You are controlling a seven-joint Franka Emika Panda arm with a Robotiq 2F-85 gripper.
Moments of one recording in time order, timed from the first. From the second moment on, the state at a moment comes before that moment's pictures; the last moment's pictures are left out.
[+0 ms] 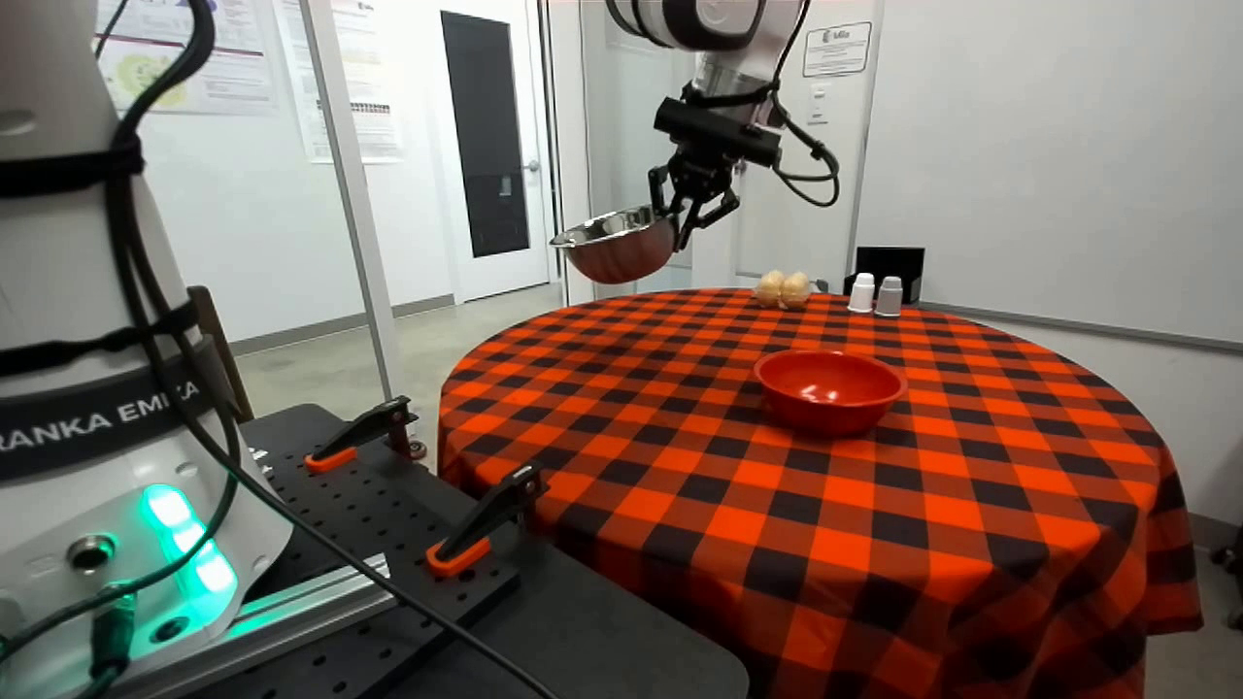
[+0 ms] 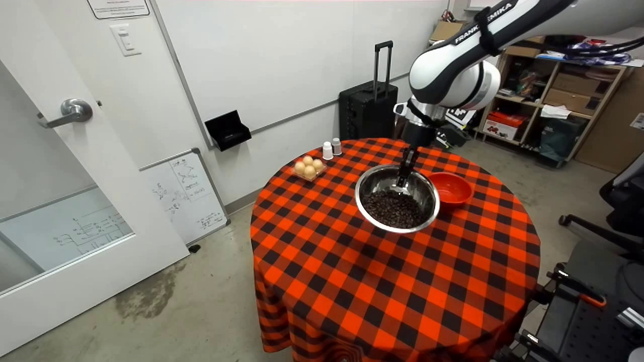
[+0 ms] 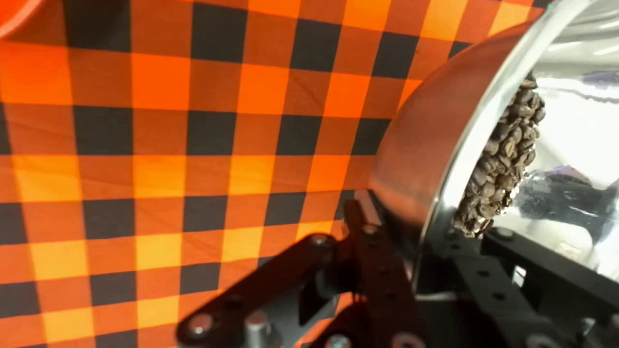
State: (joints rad) arm -0.26 0.33 0.13 -2.02 0.40 2.27 -0.83
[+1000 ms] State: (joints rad) arm -0.28 0.04 -0.23 -2.24 0.00 2.40 -0.37
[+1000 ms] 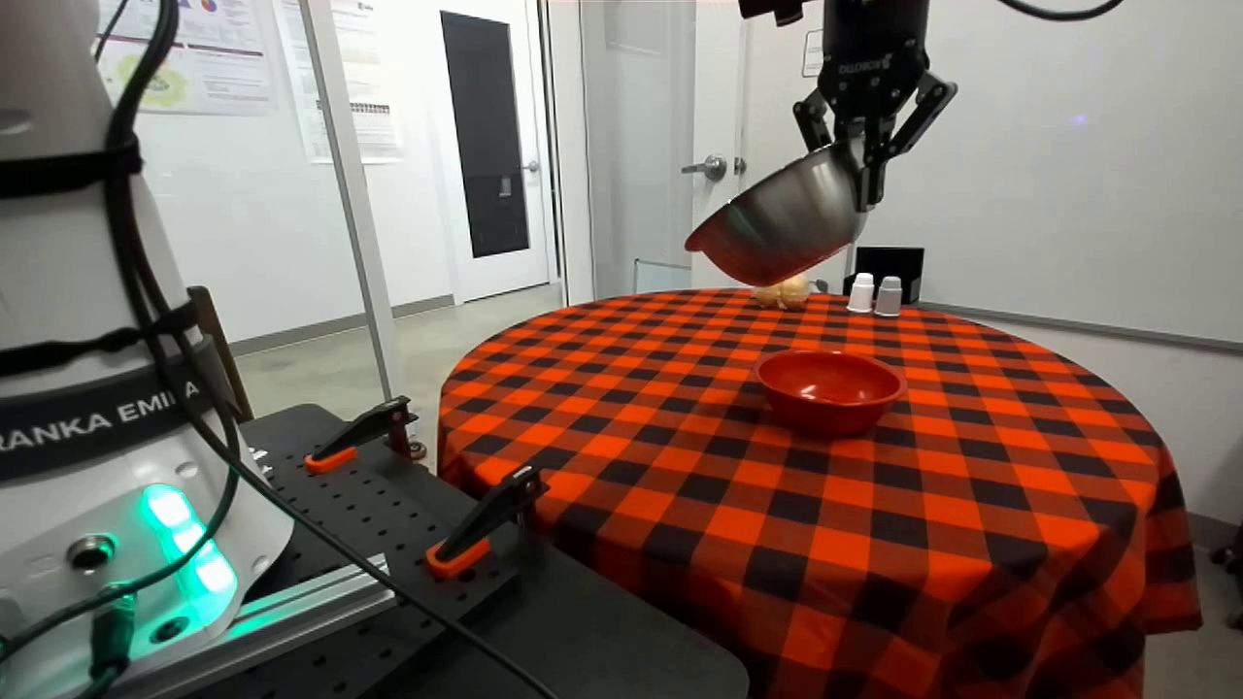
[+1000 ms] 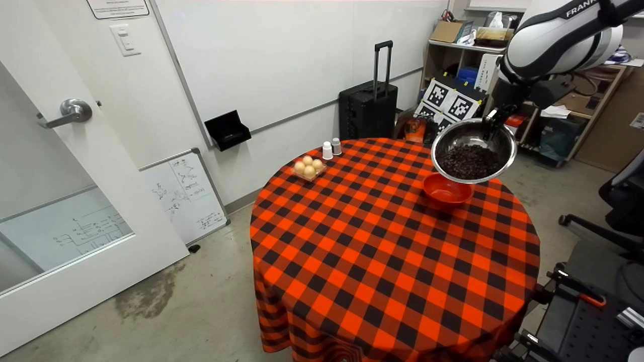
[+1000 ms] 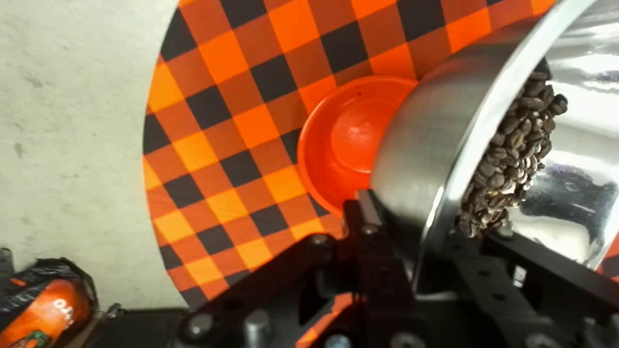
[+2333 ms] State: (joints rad) arm -0.19 0.12 -0.20 -2.07 -0.51 2.12 0.28
